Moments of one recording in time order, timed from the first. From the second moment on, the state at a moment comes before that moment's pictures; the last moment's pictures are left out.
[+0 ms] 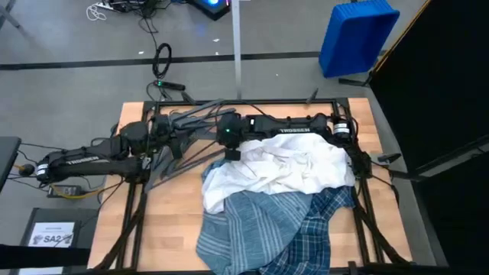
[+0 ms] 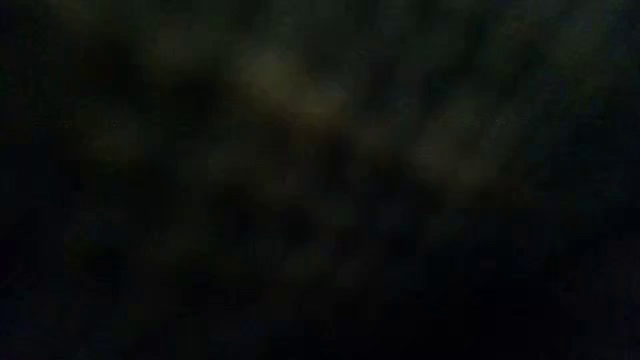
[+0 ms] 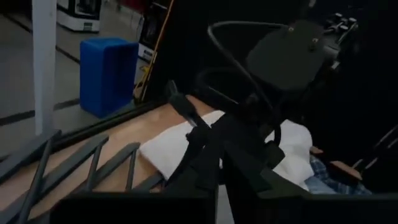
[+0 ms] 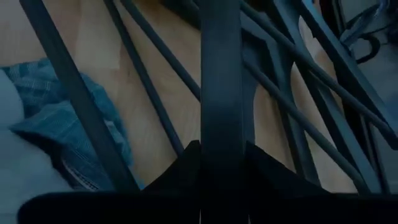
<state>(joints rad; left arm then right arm) 0.23 0.50 0.50 -0.12 -0.18 -0.42 -0.16 2.15 1.82 -0.54 0.16 -0.26</state>
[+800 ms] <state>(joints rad) 0.23 0.50 0.52 -0.47 -0.19 -0.61 -0.16 2.15 1.82 -0.53 0.17 -0.27</state>
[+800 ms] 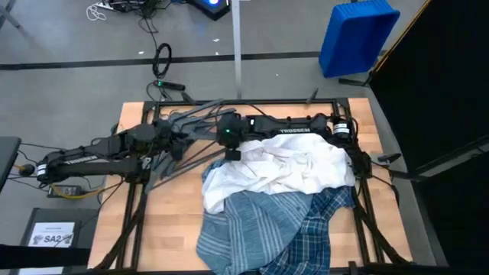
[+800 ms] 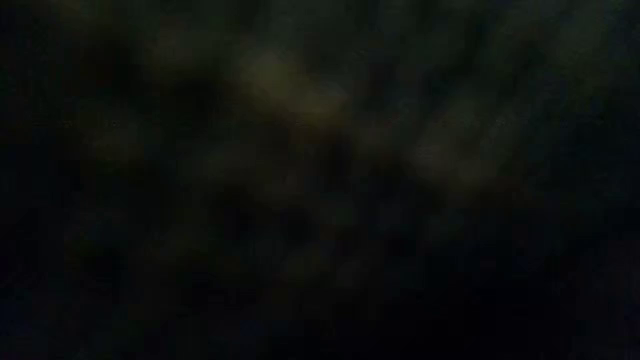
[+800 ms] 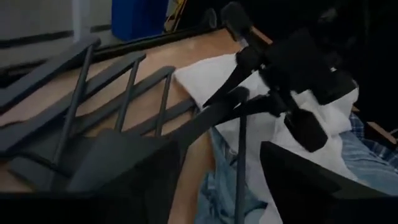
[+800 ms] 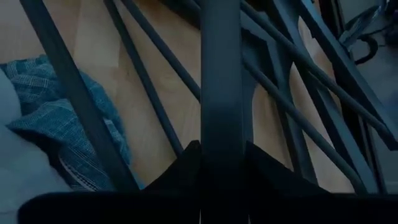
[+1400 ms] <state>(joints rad) 0.24 0.50 0.60 -0.60 -0.22 -0.68 -0.16 2.15 1.82 -0.54 0.22 -0.27</state>
